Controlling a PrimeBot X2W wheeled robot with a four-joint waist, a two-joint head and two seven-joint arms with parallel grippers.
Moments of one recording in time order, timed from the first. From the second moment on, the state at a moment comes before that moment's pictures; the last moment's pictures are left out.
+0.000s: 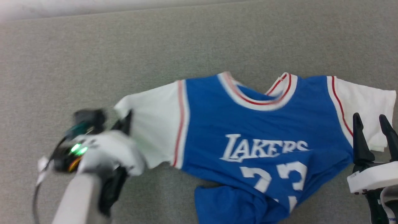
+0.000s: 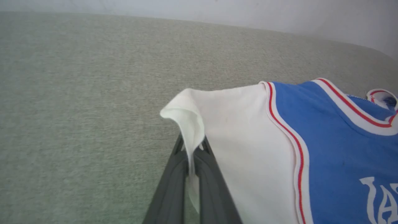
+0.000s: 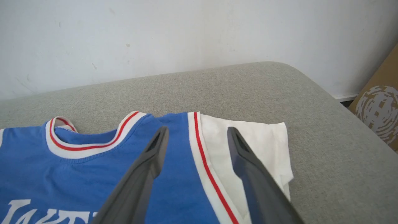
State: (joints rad) left arm -0.26 0.17 -0.13 0.02 -0.31 0.07 0.33; right arm -0.02 -0.05 -0.23 -0.13 0.20 0.13 0.04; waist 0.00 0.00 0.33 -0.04
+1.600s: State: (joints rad) left arm -0.07 0.19 -0.08 -0.26 -0.35 0.16 0.30; right arm -0.41 -0.16 -0.28 0.14 0.15 0.13 0.63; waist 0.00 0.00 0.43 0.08
